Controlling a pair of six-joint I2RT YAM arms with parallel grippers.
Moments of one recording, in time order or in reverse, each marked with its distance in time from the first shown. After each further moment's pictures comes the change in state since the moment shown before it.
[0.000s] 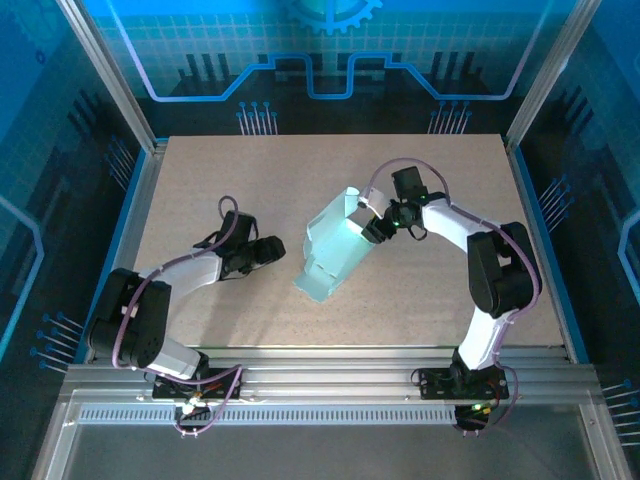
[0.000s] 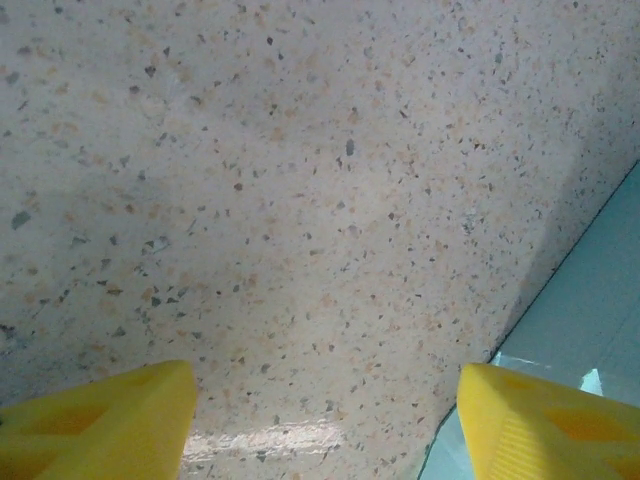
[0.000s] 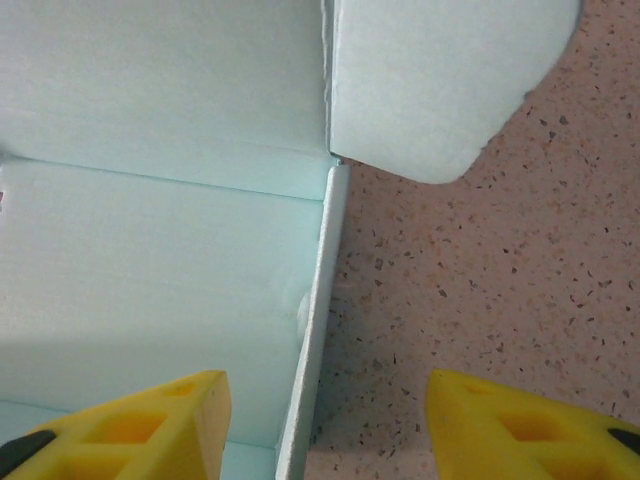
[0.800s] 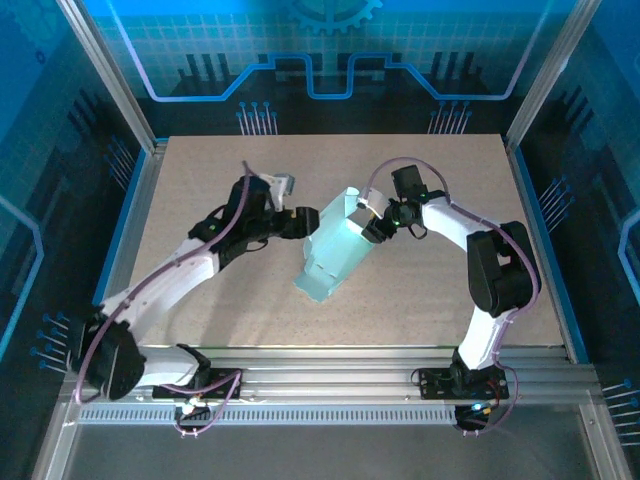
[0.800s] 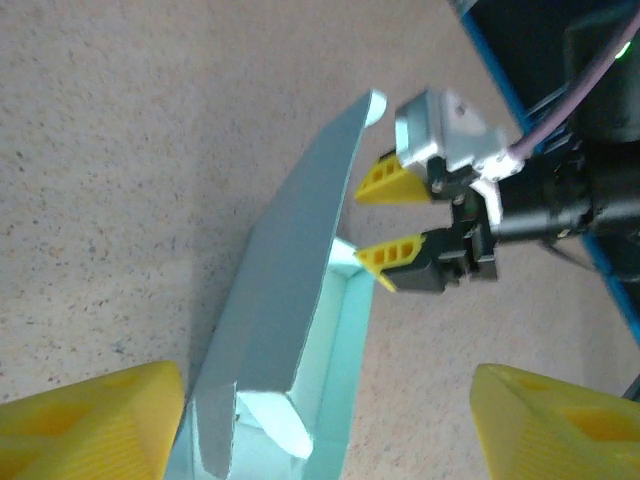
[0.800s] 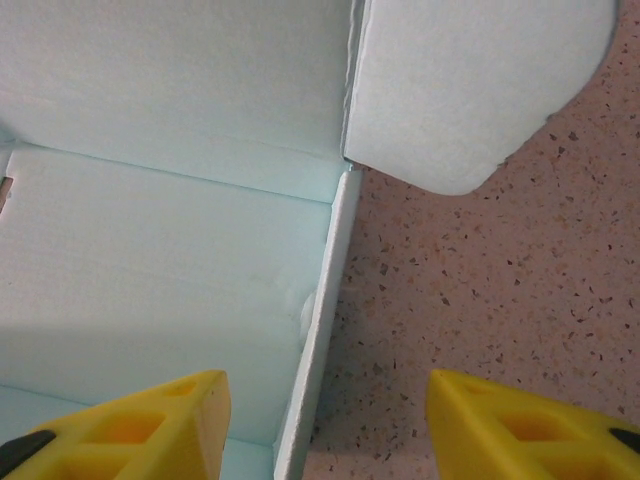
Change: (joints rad) left arm -0.208 -0.124 0.378 -0.183 0.054 0.259; right arm -0.001 0.009 0.016 -0.021 -0.011 -0.048
